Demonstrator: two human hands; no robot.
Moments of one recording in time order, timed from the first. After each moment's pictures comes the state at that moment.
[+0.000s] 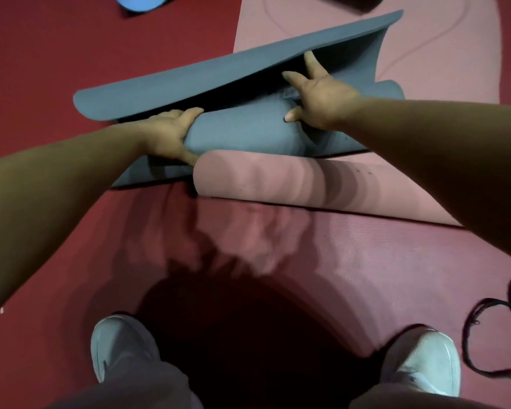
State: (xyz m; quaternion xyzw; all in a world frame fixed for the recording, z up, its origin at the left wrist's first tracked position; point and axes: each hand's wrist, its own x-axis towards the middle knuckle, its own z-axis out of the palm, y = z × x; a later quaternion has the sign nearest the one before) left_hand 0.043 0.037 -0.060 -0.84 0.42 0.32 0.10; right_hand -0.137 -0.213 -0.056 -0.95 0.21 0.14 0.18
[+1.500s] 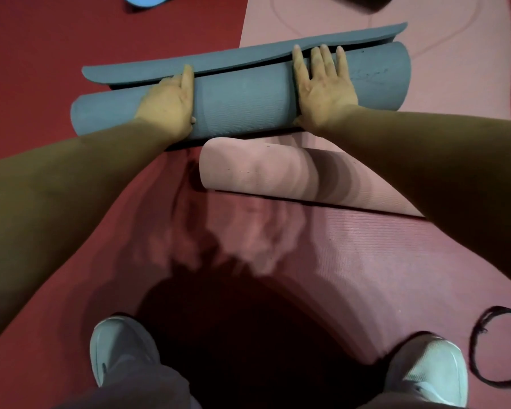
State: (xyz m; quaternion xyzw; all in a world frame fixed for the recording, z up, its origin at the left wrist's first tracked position) left_hand 0.045 0.021 -0.062 -0.91 0.41 0.08 0.06; right_hand -0.124 -0.204 -0.084 -0.97 0.20 0.09 -0.07
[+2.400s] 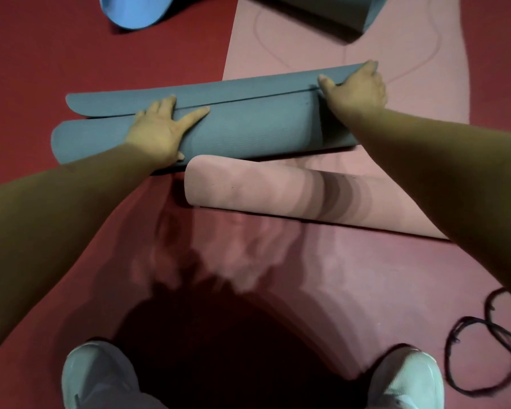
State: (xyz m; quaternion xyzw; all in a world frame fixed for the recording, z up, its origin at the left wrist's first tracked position) left_hand 0.043 0.023 -0.069 -0.87 0.46 0.09 0.12; right_hand -0.138 -0.271 -0.066 -0.79 0.57 -0.08 0.23
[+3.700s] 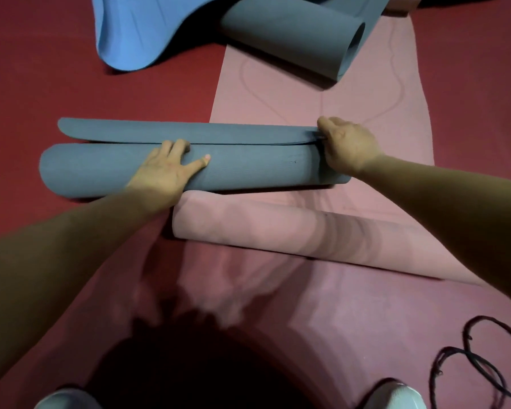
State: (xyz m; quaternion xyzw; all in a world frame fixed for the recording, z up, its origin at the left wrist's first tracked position) left_hand 0.023 0.010 -0.073 -0.83 0.55 0.02 0.06; right_hand -0.185 -0.298 -0.049 -0.98 0.20 0.02 0.06
